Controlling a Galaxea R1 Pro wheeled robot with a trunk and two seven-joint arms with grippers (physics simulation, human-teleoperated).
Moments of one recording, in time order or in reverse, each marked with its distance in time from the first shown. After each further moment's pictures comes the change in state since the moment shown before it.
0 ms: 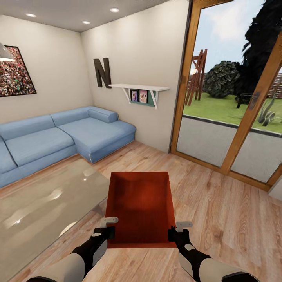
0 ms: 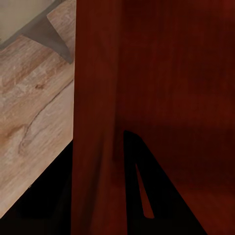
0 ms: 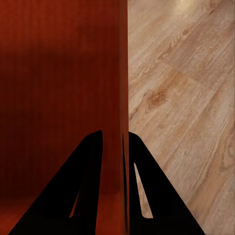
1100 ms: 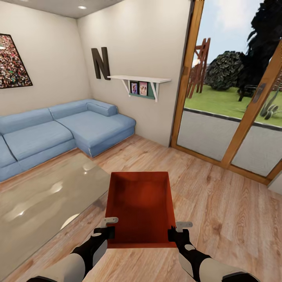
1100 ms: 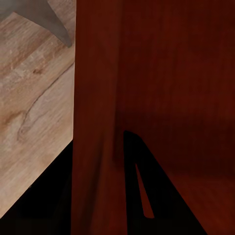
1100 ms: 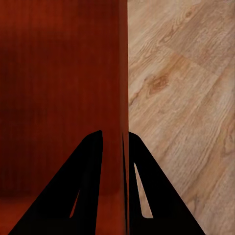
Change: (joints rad) left arm 0.000 0.000 -0.001 0.000 0.000 0.000 0.000; right arm 0.000 0.000 0.000 0.001 -0.001 0.000 0.000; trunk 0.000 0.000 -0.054
